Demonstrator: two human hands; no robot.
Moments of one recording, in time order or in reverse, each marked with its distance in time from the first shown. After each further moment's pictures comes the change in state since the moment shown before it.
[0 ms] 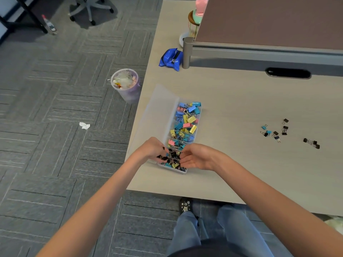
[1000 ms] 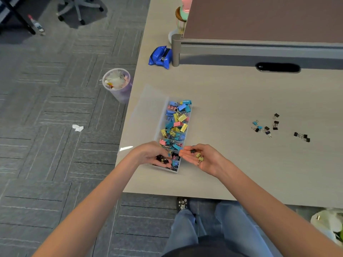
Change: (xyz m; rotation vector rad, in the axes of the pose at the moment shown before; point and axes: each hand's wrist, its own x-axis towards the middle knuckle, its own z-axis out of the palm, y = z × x) left_hand 0.005 0.014 0.021 -0.190 -0.274 -0.152; right_hand -0.001 0.032 -0.042 0.687 -0.018 -0.153
